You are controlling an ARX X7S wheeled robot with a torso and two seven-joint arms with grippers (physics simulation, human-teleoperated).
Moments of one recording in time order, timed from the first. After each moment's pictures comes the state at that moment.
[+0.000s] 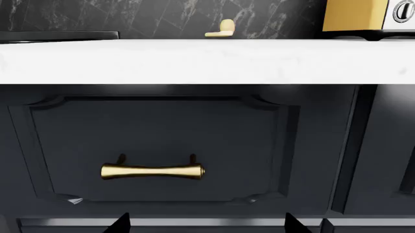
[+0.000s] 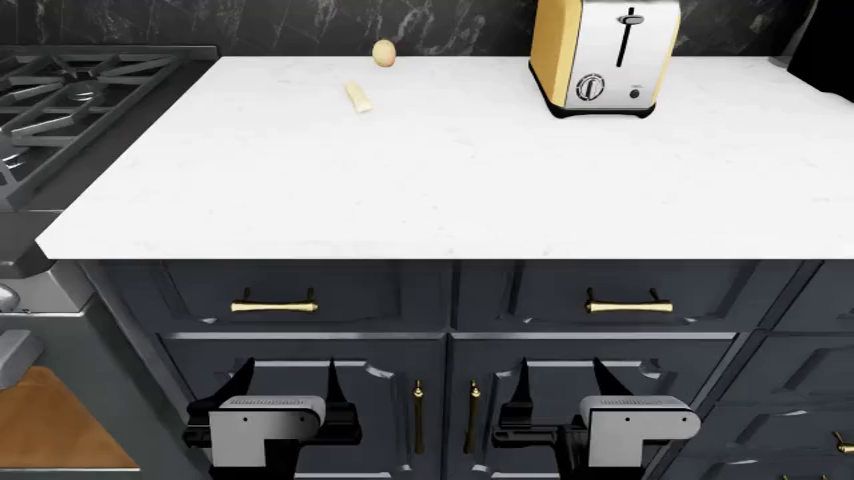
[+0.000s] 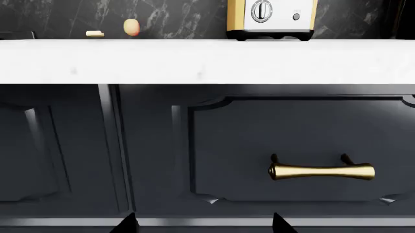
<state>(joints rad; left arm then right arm) 0.00 0.00 0.00 0.00 0.00 0.00 0.00 0.00 0.00 0.00 0.00 0.00 0.00 0.00</state>
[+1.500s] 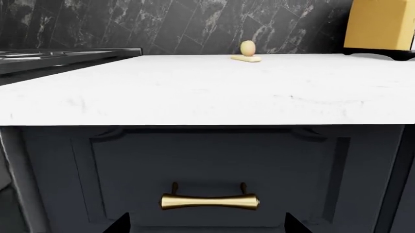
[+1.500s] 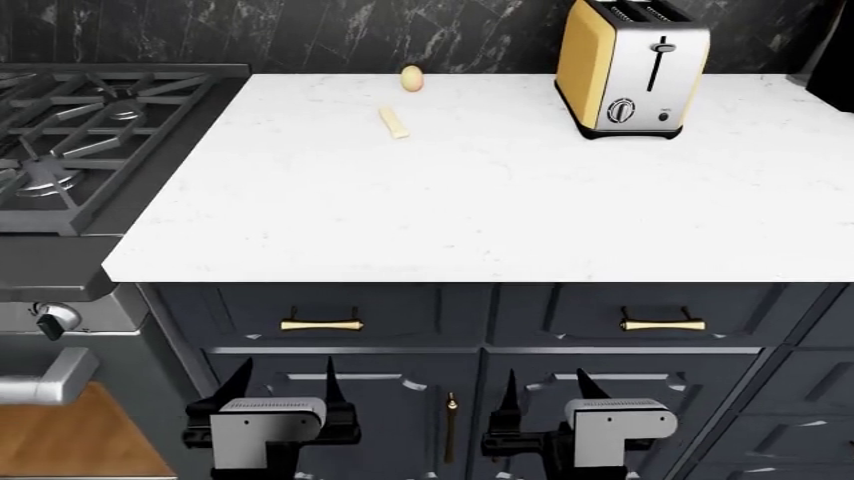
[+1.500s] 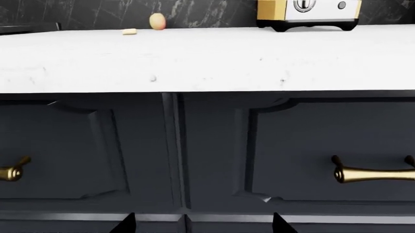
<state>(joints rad) -0.02 -0.11 0.13 -0.06 -0.10 0.08 -0.14 0.04 0.10 -0.15 0.10 0.13 -0.02 0.11</state>
